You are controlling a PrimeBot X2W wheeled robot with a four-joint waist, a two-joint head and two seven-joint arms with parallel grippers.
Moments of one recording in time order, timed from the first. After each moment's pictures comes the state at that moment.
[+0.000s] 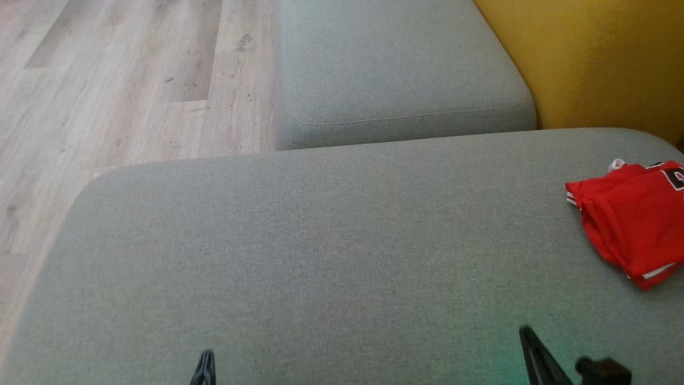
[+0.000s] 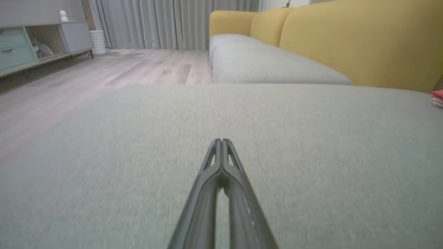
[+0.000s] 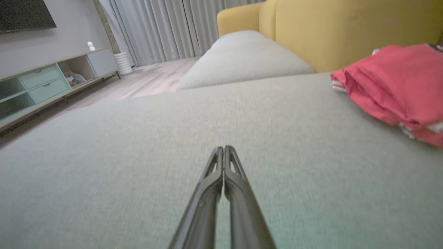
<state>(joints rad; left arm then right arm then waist) 0.19 0.08 -0.20 0.36 -0.19 0.07 -0.25 0.19 -0.11 0.14 0.37 0.21 0.12 -0.25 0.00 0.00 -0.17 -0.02</state>
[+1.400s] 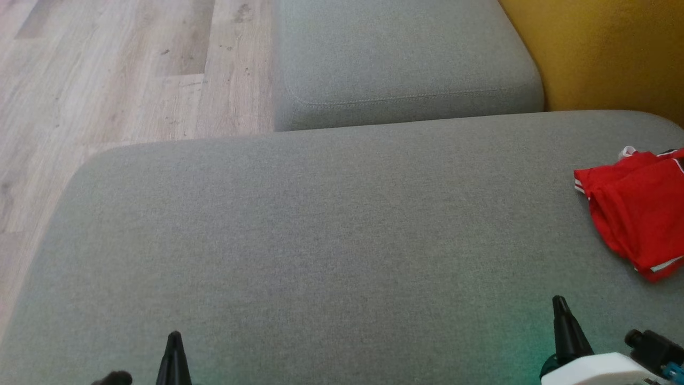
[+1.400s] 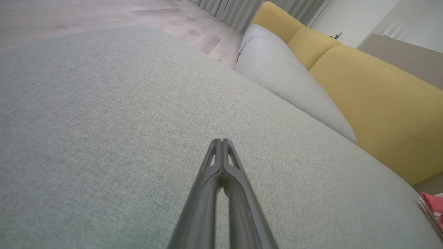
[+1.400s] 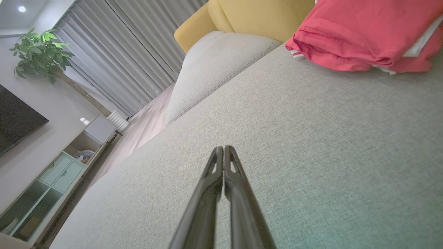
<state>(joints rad) 0.14 0.07 -0.12 0.34 -0.65 0.01 -0.13 0.13 -0.09 0.05 0.35 0.66 0.12 -0.13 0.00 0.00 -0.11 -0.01</state>
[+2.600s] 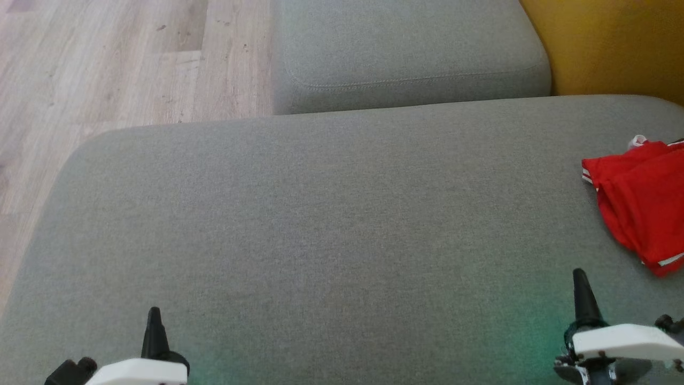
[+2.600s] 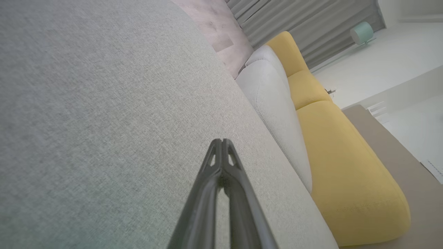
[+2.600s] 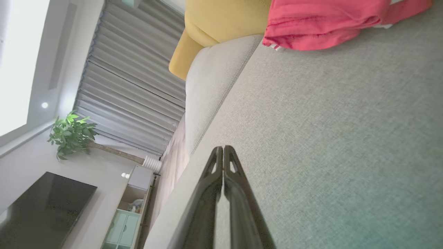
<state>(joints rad) 0.06 0.06 -0.03 0.32 -1.07 -0.05 -0.02 0.05 -0.07 -0.03 0.32 1.07 0.12 -0.02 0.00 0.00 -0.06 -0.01</state>
